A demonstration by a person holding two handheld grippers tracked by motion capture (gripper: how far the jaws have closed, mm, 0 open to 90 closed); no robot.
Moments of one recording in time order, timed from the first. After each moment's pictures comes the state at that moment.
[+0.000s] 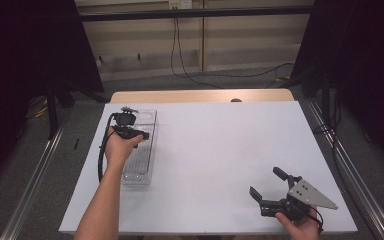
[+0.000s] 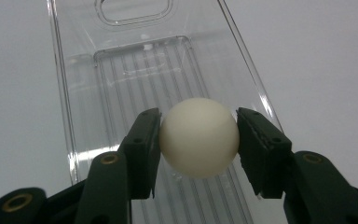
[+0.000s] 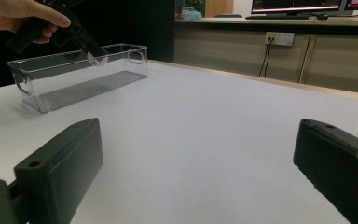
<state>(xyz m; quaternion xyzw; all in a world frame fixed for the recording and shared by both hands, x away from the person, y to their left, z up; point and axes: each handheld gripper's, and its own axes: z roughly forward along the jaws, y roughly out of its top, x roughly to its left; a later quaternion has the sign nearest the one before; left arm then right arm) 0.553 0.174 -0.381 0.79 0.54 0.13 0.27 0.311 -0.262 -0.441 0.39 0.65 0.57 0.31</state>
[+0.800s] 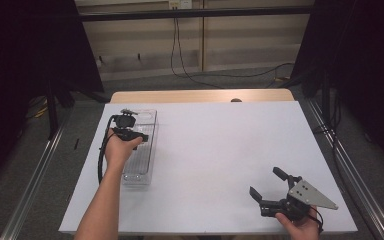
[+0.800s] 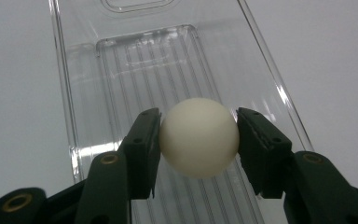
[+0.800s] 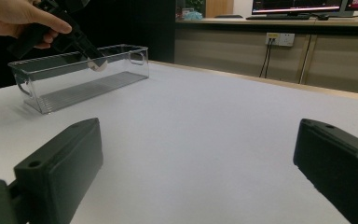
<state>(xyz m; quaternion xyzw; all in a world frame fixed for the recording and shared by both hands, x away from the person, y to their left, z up) 0.553 0.177 -0.389 0.79 0.54 0.13 0.26 0.311 -0.262 -0.441 0.39 0.65 0.57 0.30</state>
